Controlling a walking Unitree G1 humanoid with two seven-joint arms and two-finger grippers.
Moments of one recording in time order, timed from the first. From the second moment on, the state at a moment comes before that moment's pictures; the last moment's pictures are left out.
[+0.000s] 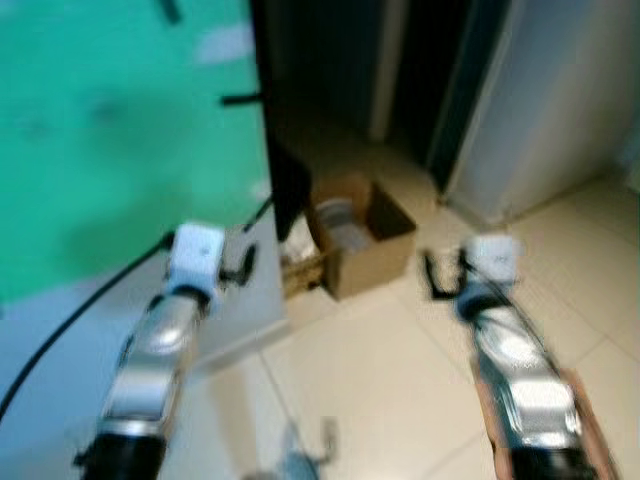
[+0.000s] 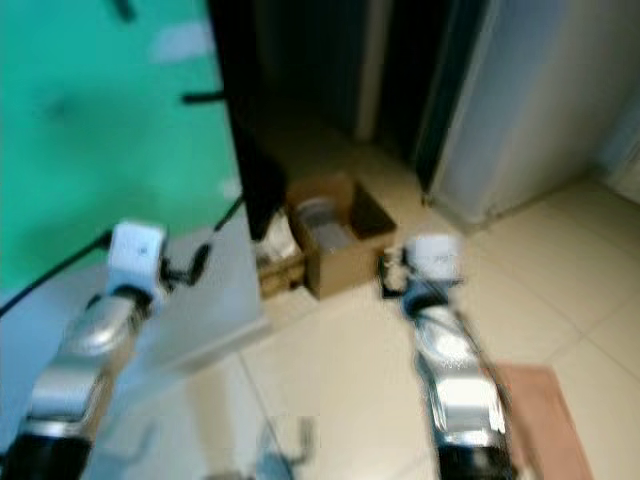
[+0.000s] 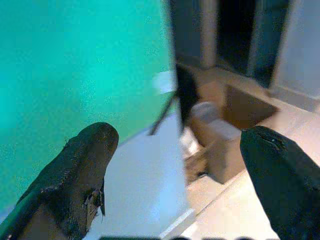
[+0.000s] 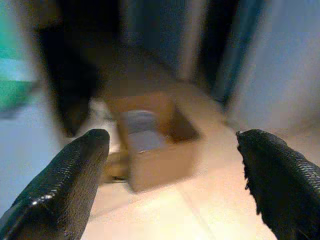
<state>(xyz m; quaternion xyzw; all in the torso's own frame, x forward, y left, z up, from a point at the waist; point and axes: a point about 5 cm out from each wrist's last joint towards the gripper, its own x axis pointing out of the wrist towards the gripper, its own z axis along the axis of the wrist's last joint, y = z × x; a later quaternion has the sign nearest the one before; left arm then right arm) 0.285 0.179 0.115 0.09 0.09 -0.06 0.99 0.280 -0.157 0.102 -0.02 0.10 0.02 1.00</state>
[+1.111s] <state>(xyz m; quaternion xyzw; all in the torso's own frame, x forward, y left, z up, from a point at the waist) 0.286 0.179 0.122 0.08 0.07 -0.06 0.99 0.279 -0.159 0.093 -0.02 0.11 0.02 0.99</state>
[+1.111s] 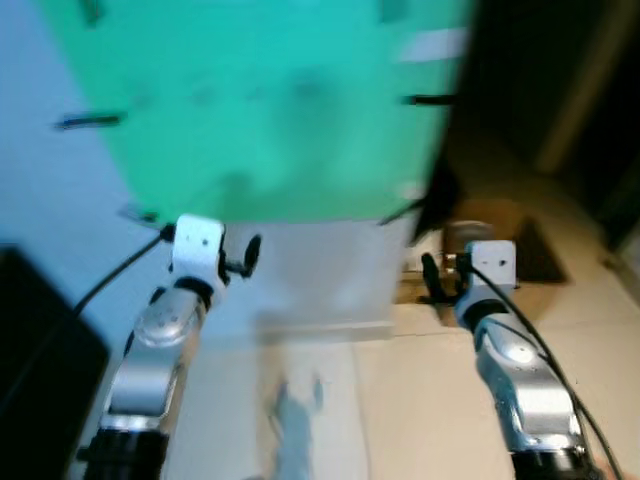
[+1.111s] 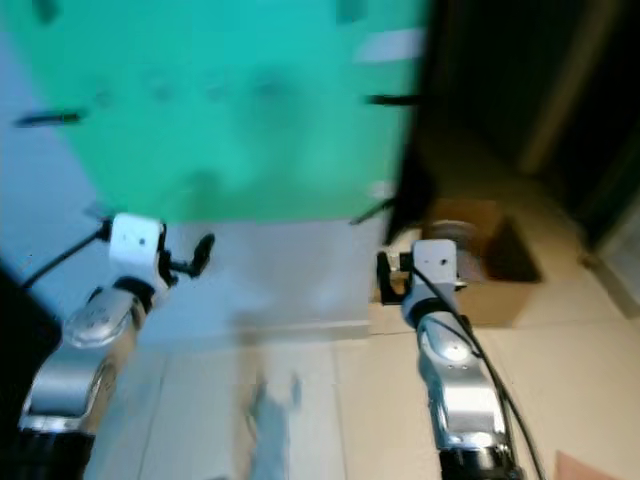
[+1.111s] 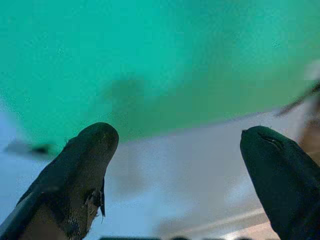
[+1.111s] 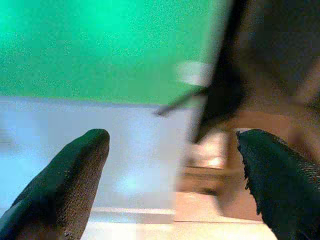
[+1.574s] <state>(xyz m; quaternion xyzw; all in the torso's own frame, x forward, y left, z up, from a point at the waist) 0.285 0.172 0.118 0.07 0.08 -0.07 0.99 0.277 -0.167 0.089 -0.03 0.12 0.01 0.99</state>
